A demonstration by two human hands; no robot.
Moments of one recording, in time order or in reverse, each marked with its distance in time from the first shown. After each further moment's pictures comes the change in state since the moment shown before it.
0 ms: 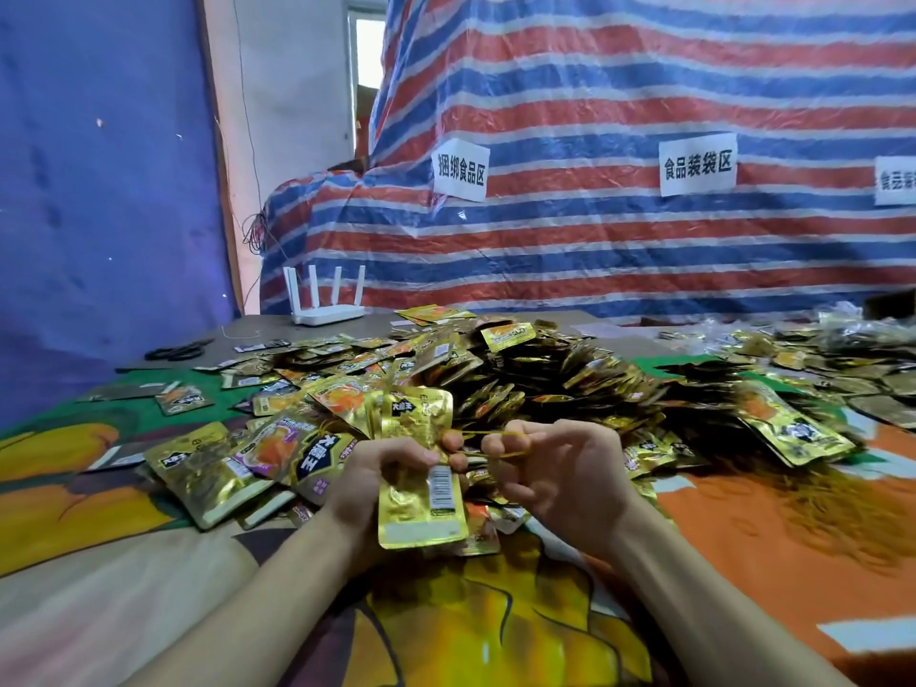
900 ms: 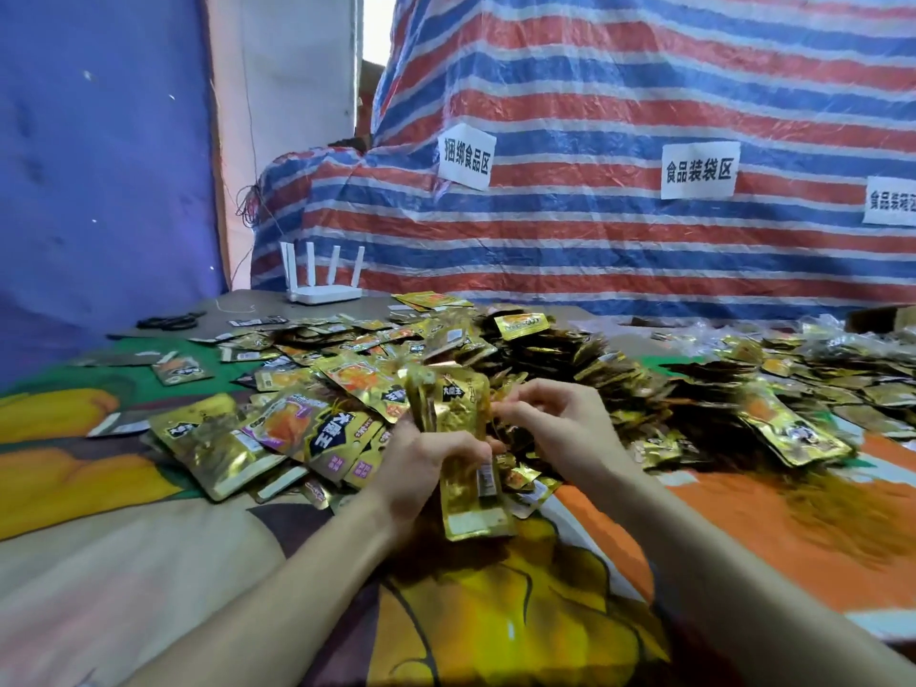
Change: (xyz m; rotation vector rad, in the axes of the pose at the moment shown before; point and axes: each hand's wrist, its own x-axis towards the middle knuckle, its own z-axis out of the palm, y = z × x) left_hand -0.001 -0.009 0.012 0.341 0.225 0.263; right_hand 0.013 -0.005 0.012 -0.912 0.322 -0.390
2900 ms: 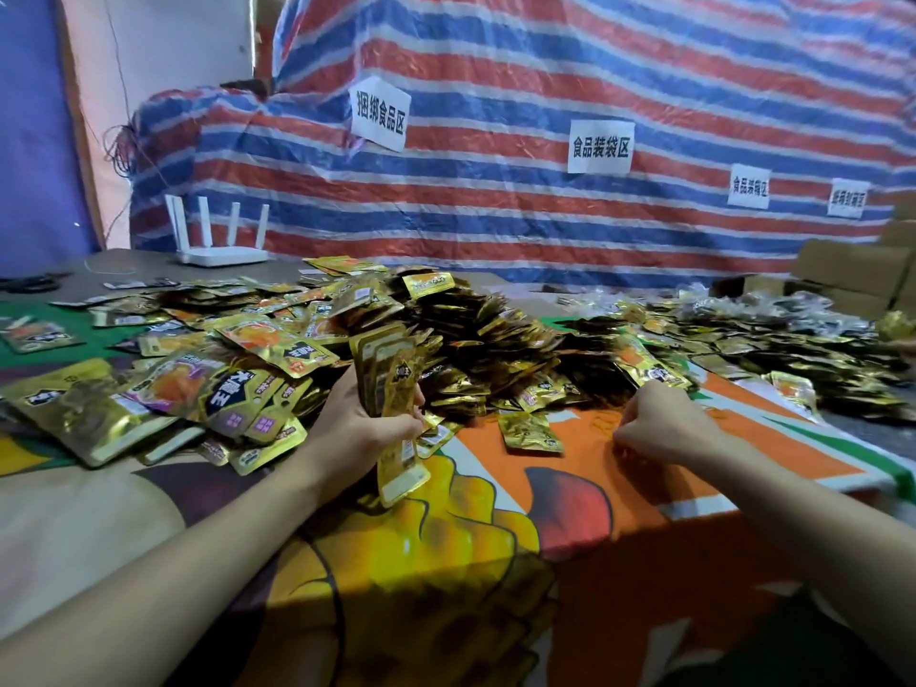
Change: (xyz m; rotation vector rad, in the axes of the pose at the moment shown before) left_hand 0.002 -0.022 0.013 0.414 -0.109 0.310; right_hand -0.050 0.040 -0.171 -1.123 0.079 0.593
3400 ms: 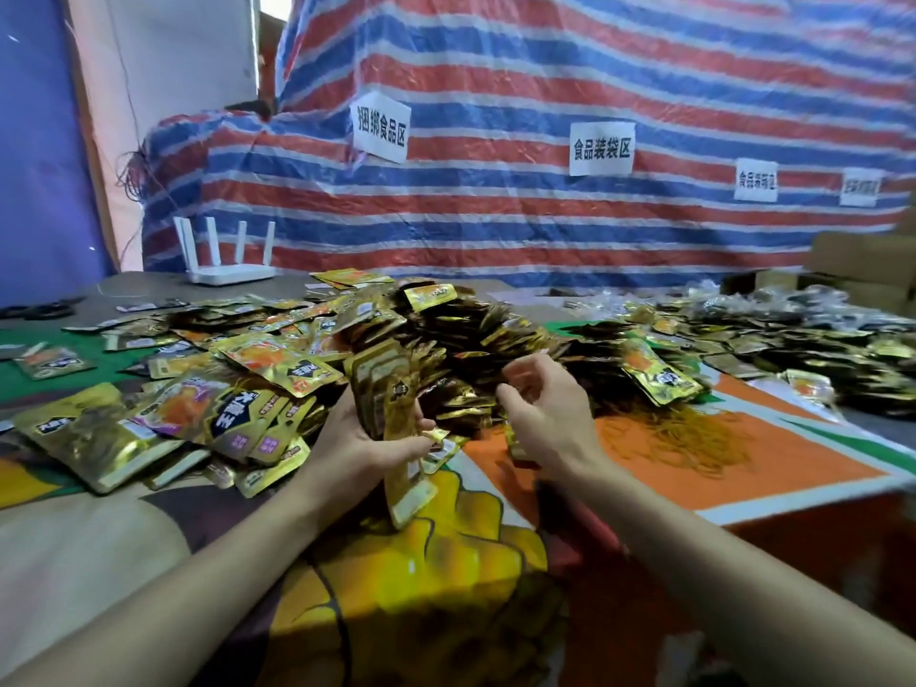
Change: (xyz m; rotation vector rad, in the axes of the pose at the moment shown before) left_hand -0.003 -0.003 -0.002 -0.056 0.018 -0.023; right_hand -0.037 -0.108 0.036 0.762 0.300 -0.335
